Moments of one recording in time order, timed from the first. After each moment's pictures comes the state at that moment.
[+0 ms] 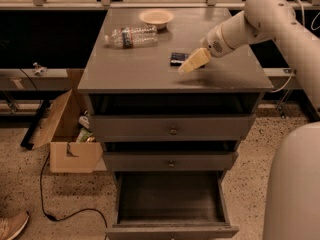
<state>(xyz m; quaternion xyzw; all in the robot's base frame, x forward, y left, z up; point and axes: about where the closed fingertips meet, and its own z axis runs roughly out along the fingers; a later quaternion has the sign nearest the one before) 0.757 -0.111 0.846 -0.47 0.79 0.16 0.36</state>
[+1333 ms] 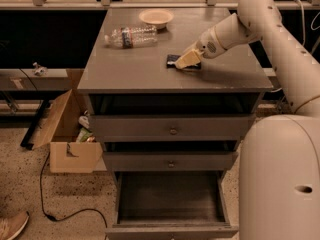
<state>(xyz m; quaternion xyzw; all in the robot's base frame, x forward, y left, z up) 0.764 -0.084 0.825 -0.49 0.77 0.24 0.32</state>
